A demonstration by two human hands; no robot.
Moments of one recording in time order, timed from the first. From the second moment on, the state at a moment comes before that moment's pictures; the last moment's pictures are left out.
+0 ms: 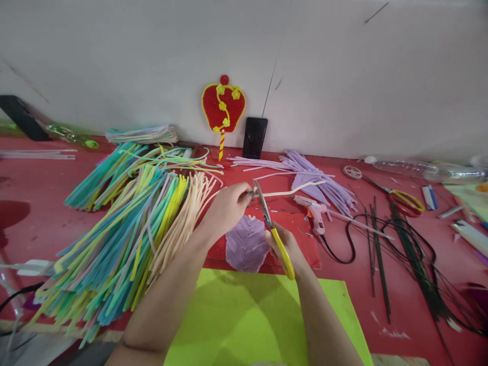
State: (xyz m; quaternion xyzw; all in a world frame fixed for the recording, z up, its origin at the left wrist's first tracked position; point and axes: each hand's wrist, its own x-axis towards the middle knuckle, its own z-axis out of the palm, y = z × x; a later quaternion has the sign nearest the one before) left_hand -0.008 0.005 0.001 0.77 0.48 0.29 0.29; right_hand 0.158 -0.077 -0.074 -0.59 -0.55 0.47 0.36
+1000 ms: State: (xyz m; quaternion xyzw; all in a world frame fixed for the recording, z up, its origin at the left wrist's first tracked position) left_hand -0.011 0.014 -0.010 0.76 0.48 0.29 0.32; right_hand 0.156 -0.073 -0.079 -0.63 -0.53 0.43 0.37
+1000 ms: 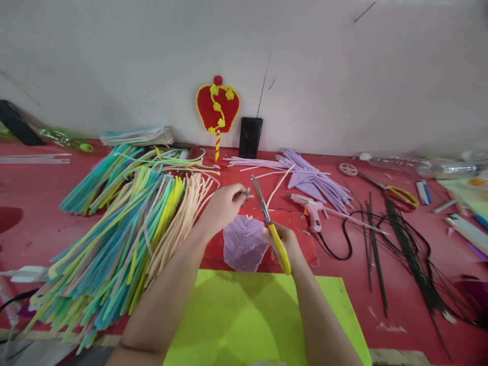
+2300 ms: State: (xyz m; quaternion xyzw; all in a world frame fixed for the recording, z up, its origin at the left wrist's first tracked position) left_hand -0.009 0.009 -0.002 0.74 0.47 0.35 0.33; right_hand 0.216 -0.053 -0.071 -0.42 -0.22 0.51 0.71
